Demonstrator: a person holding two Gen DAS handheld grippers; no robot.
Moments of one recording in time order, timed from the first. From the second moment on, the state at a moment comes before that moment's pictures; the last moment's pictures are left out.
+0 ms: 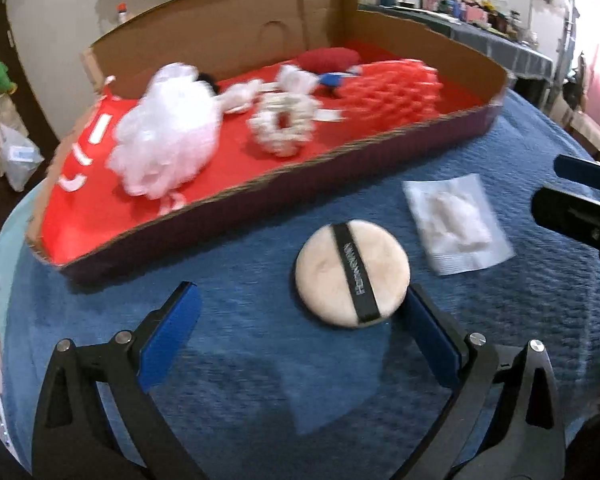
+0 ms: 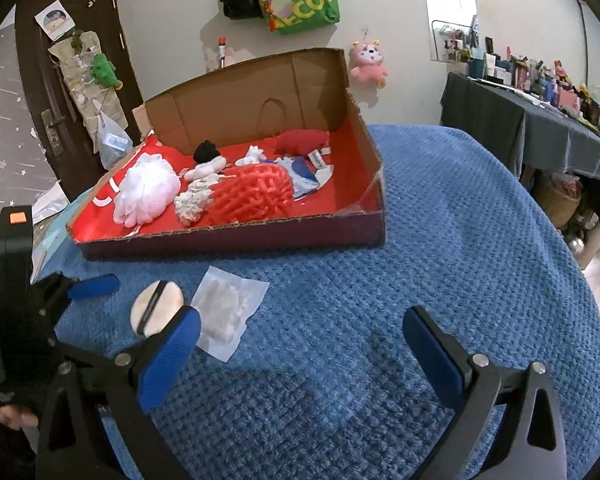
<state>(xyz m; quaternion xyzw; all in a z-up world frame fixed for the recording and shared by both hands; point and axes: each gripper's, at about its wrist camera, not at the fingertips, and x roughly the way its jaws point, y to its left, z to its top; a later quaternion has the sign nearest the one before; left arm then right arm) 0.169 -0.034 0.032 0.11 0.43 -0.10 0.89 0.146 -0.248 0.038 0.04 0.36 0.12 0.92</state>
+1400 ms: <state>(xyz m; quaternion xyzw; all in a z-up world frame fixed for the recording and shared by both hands) 0.184 -0.020 0.042 0.12 0.42 -0.16 0.89 0.181 -0.202 0.018 -0.01 0.43 0.15 0.89</state>
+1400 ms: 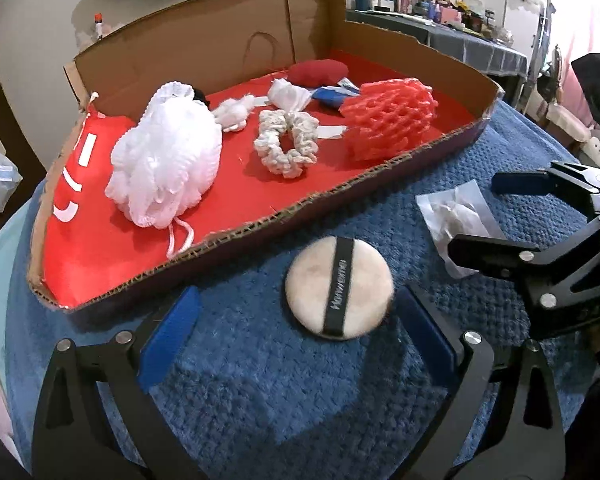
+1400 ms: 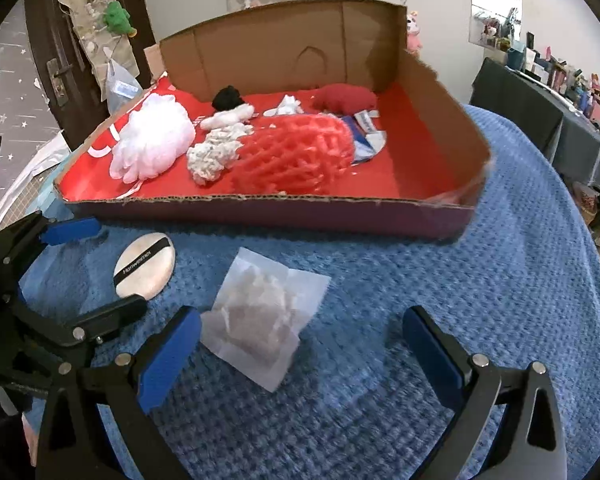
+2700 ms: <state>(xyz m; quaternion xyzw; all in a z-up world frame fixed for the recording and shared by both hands) 0.150 -0.012 0.070 0.00 0.38 -0.27 0.89 0.144 -0.218 0.054 0.04 0.37 0.22 0.90</state>
